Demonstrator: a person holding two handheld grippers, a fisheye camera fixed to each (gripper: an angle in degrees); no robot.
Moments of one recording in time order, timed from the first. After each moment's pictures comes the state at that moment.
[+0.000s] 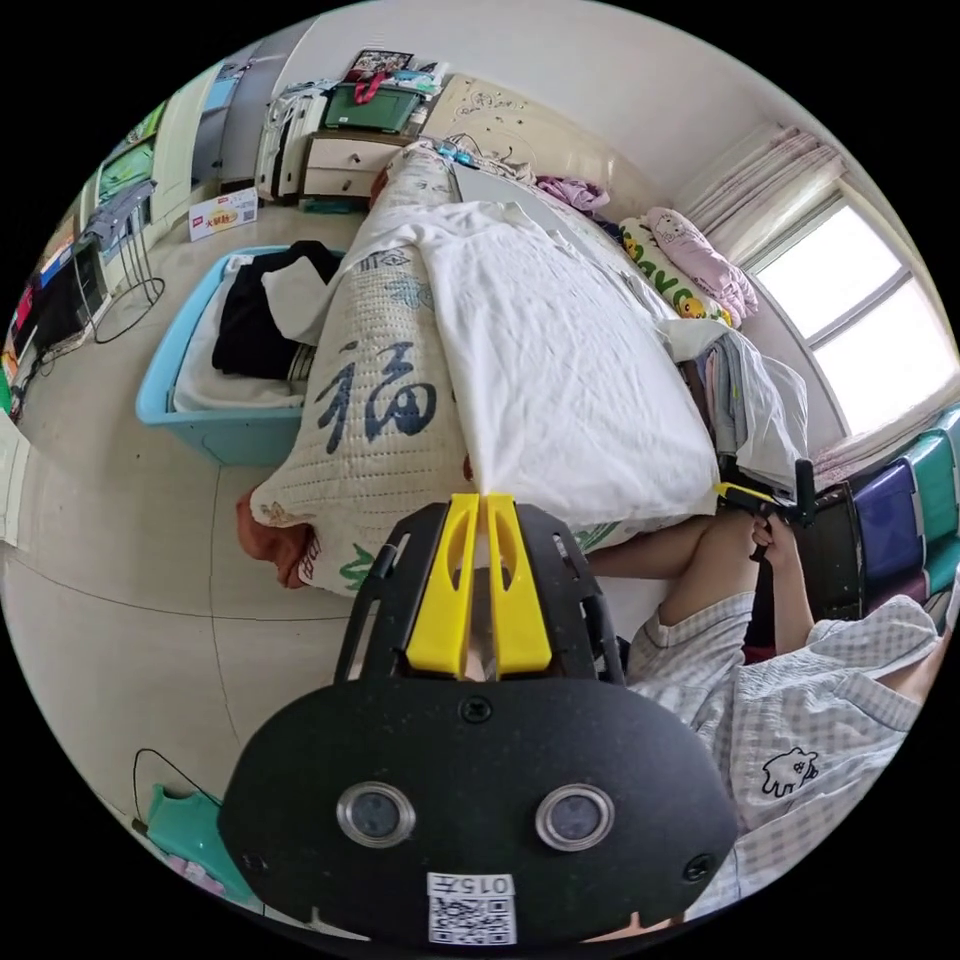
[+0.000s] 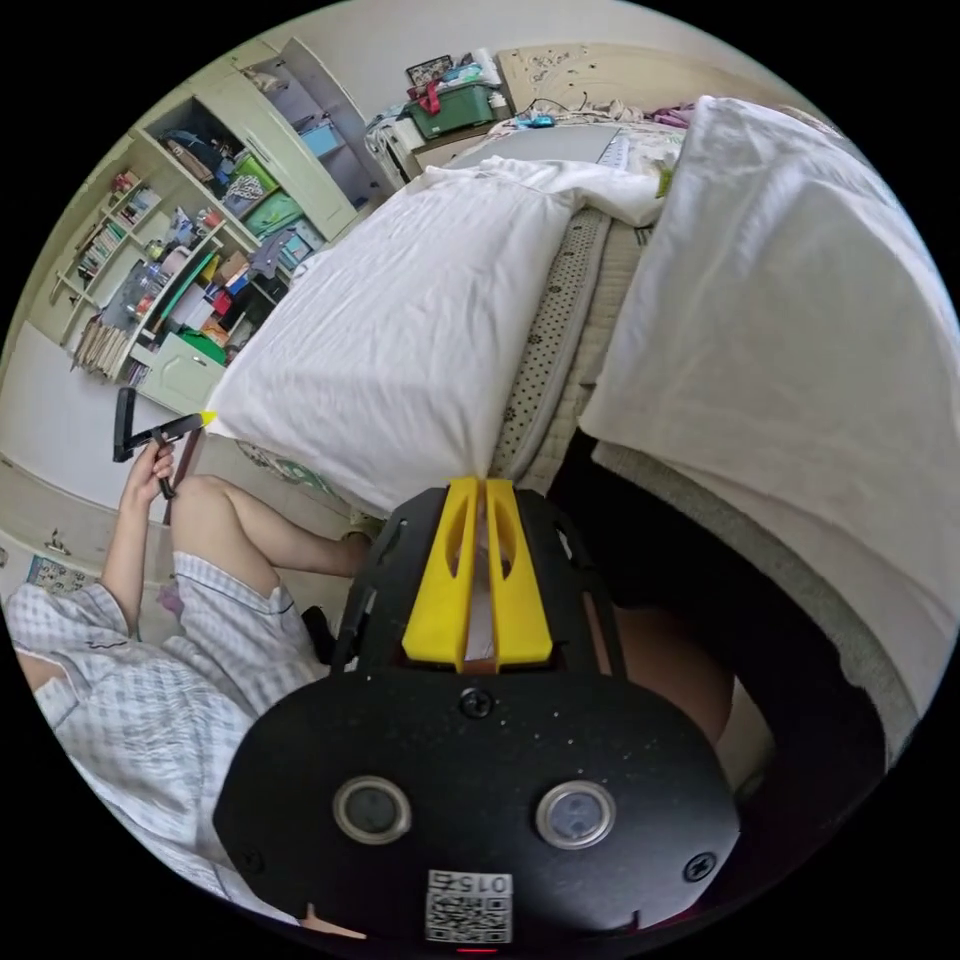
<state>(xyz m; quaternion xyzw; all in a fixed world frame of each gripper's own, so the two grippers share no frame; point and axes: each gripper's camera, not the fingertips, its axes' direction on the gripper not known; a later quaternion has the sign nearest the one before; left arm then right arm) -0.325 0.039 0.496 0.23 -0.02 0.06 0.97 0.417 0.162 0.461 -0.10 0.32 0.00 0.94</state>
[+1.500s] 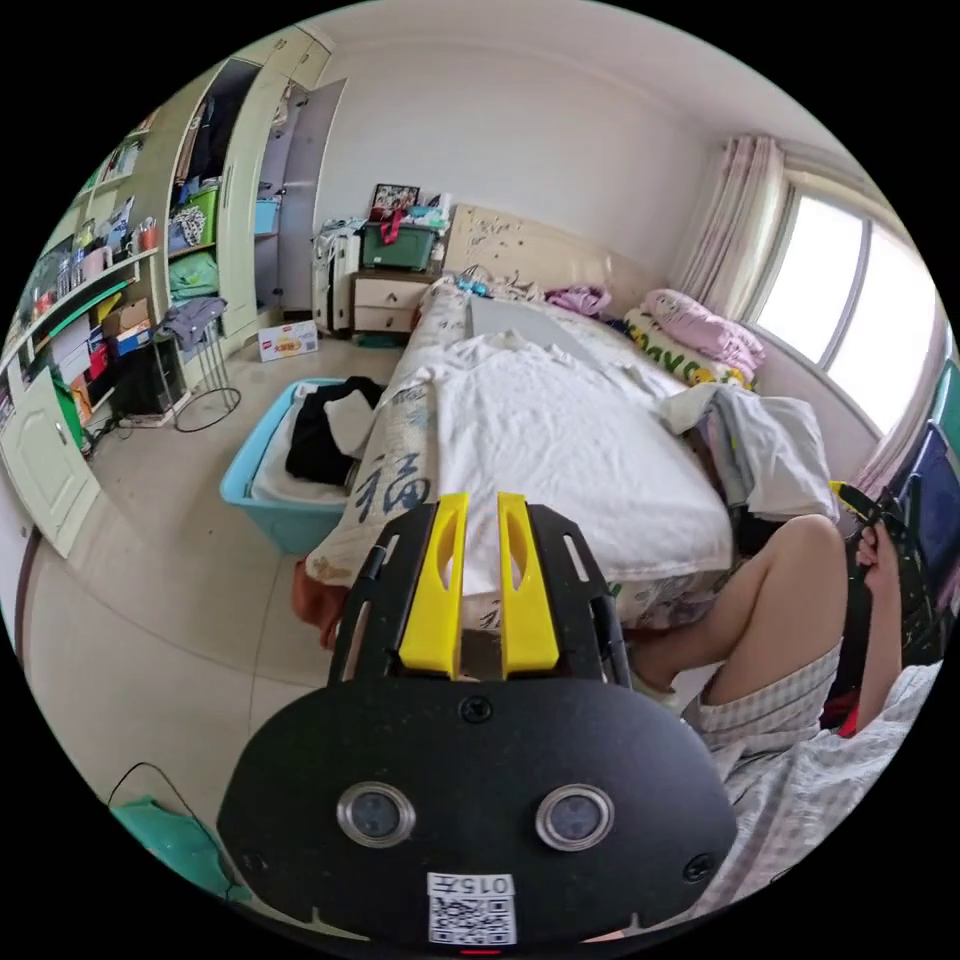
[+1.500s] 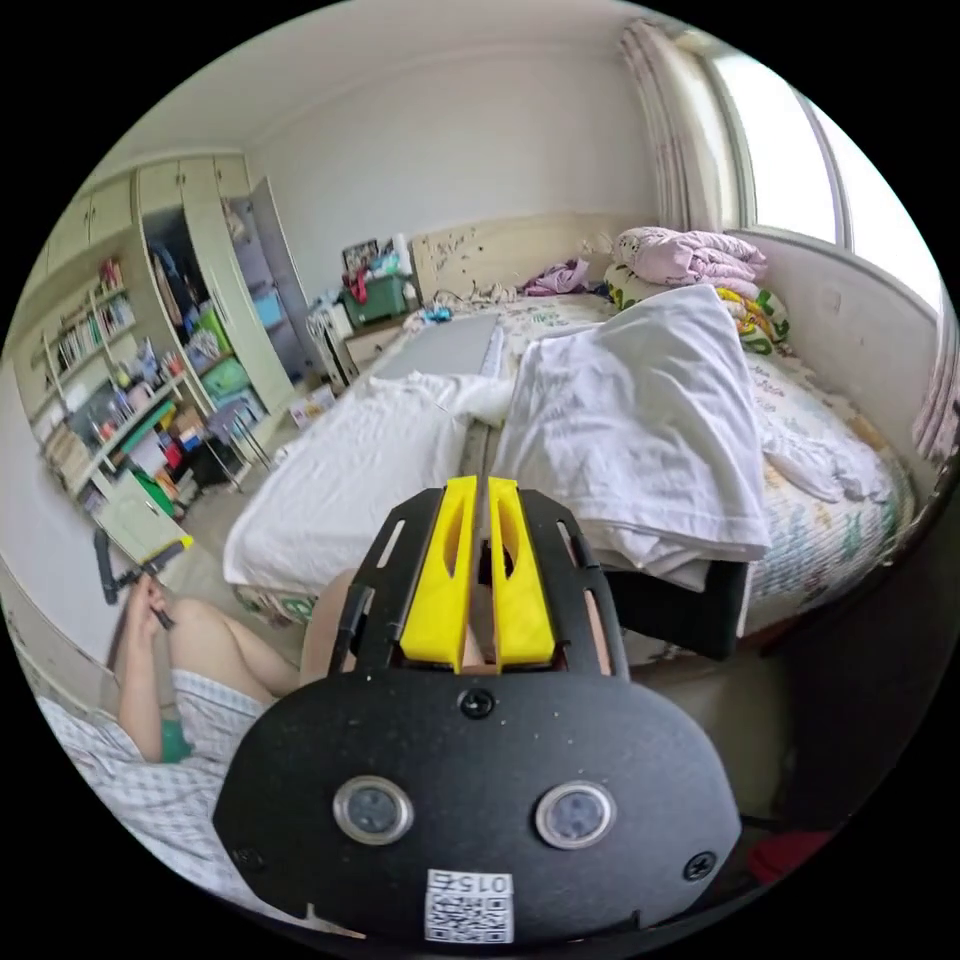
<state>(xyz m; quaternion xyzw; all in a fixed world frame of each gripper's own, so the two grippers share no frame) -0.184 0.201 0.497 0.42 -0.09 0.07 0.90 0.205 0.187 0.336 0.19 0.38 0.00 0.90</state>
